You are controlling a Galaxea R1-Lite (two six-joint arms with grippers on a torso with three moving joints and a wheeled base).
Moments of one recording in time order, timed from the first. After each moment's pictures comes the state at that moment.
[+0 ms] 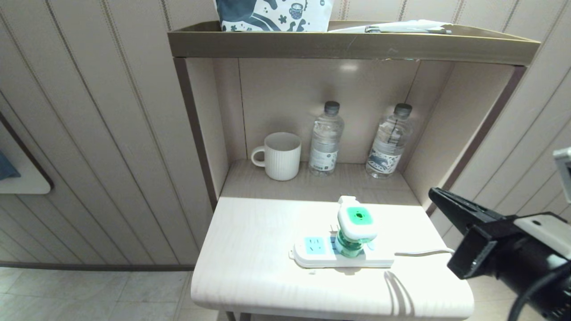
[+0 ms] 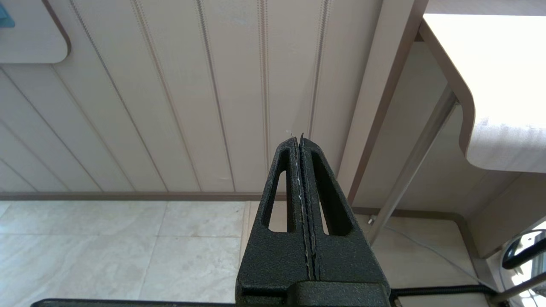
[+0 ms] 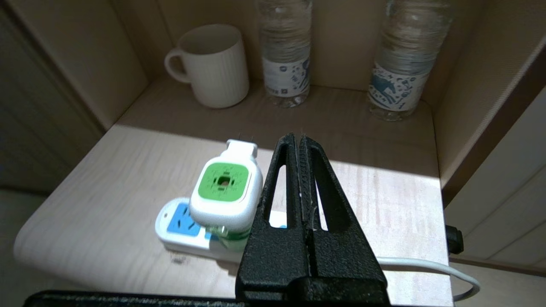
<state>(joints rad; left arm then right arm) 0.00 0.00 -0.02 0.07 -0.01 0.02 1.04 1.20 -0.53 -0.72 -0.84 0.13</state>
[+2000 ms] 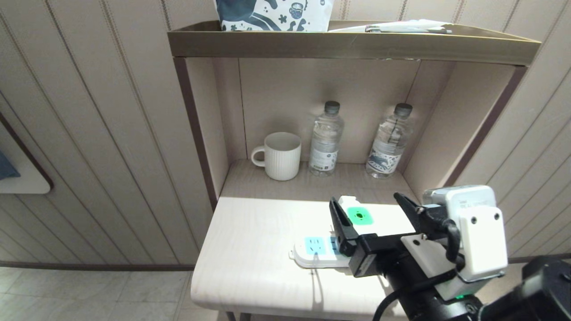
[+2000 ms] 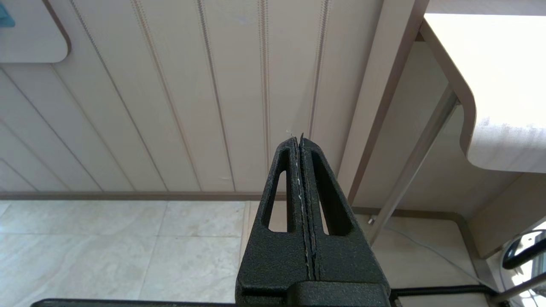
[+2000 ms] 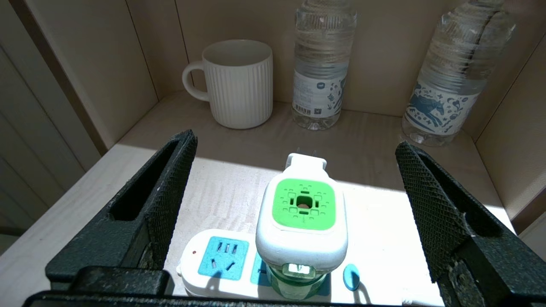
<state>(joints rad) 0.00 0.00 -0.02 0.07 -0.01 0.02 1.12 1.67 -0.43 -1.52 -0.95 -0.13</state>
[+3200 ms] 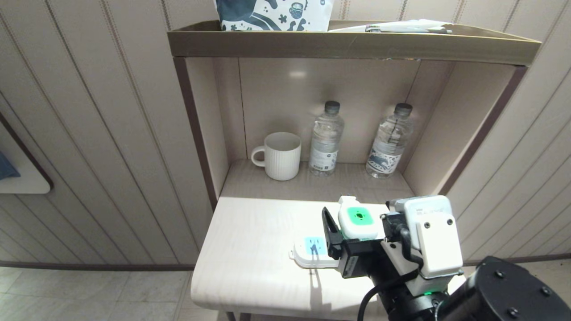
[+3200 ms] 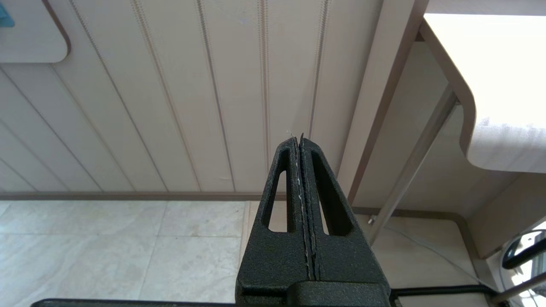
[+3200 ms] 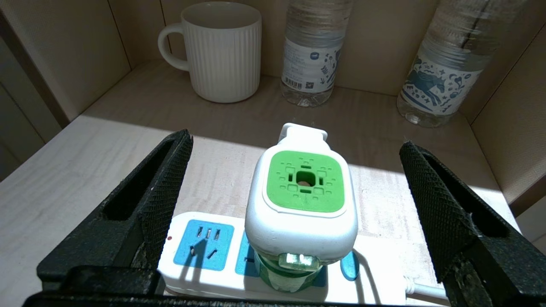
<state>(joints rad) 0.00 0.00 -0.02 0.07 -0.01 0.02 1.09 1.75 -0.42 -1.52 -0.96 -0.12</state>
